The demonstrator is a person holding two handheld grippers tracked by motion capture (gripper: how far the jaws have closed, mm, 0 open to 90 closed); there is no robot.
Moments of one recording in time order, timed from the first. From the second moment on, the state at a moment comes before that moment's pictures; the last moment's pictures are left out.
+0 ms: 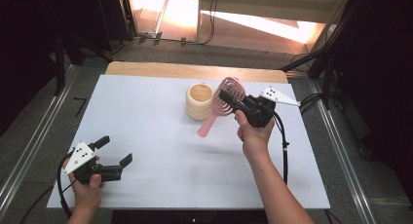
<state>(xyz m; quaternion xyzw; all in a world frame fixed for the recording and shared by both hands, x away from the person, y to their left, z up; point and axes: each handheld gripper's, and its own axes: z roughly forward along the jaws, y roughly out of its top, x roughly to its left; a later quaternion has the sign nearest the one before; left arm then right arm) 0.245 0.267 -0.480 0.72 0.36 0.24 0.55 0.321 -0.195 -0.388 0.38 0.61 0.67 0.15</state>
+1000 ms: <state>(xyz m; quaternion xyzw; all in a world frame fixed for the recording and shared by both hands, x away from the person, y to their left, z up) 0.245 0.268 -0.480 0.72 0.36 0.23 0.55 0.341 -0.198 -0.372 0.39 0.60 0.68 0.16</state>
